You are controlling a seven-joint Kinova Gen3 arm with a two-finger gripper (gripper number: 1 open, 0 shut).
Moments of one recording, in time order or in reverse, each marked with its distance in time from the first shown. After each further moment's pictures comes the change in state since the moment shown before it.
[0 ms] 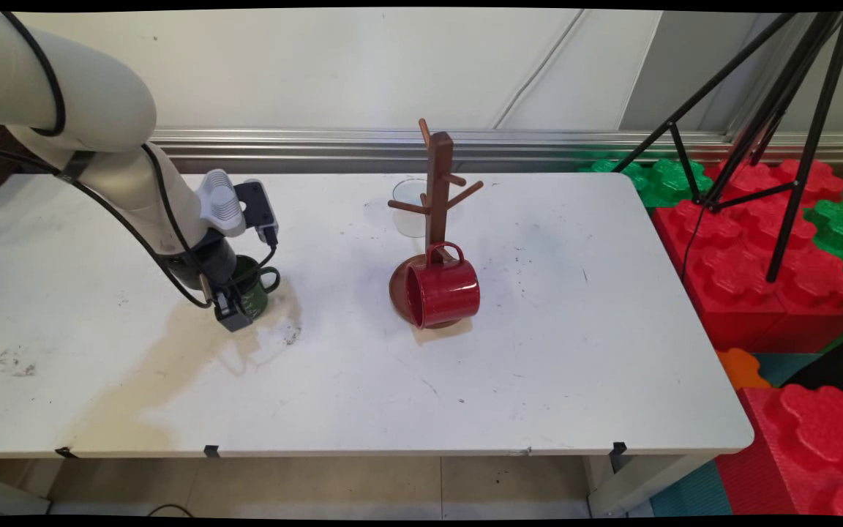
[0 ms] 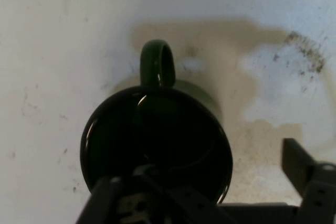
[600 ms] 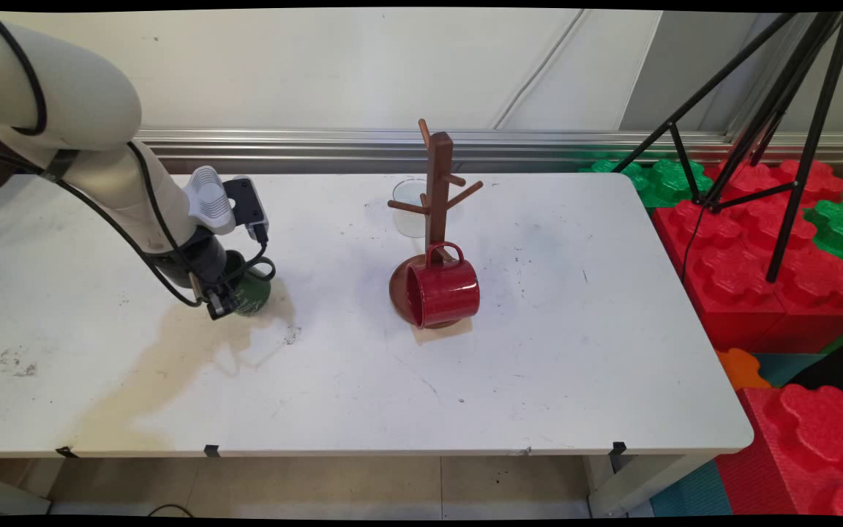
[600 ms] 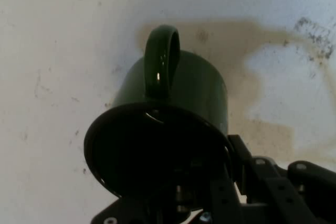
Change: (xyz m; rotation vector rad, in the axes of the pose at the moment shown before) arm -0.010 0.000 -0.005 0.014 -0.005 -0.018
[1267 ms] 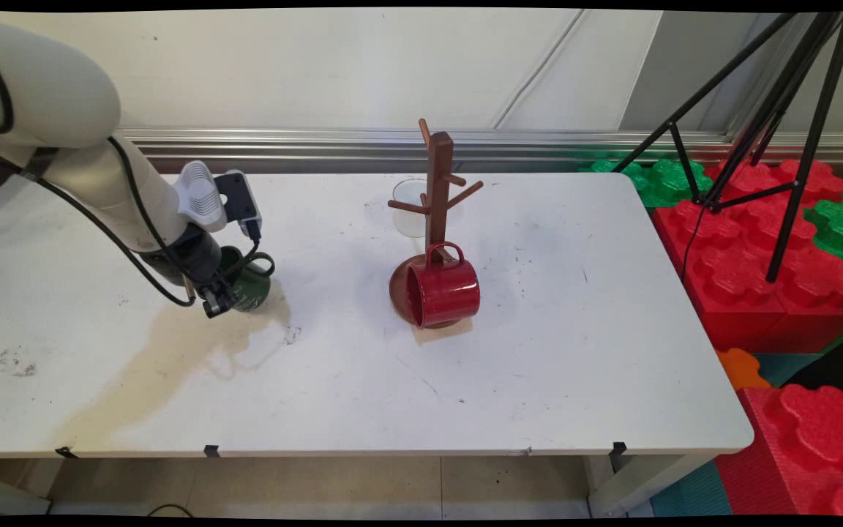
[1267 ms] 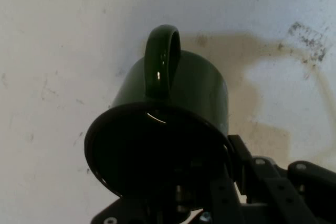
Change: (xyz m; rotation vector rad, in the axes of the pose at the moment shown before) arm -0.007 0.003 -0.013 0.016 0.036 0.003
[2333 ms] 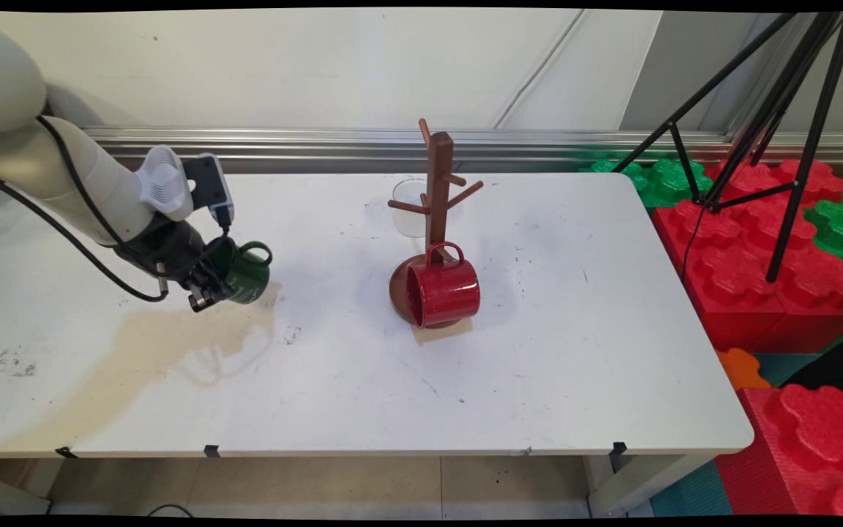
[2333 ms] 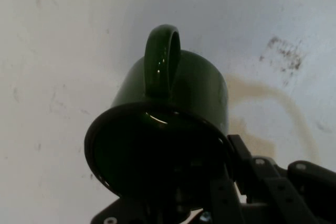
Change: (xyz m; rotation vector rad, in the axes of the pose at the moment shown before) arm -0.026 -0.003 -0.027 -0.016 0.108 0.012
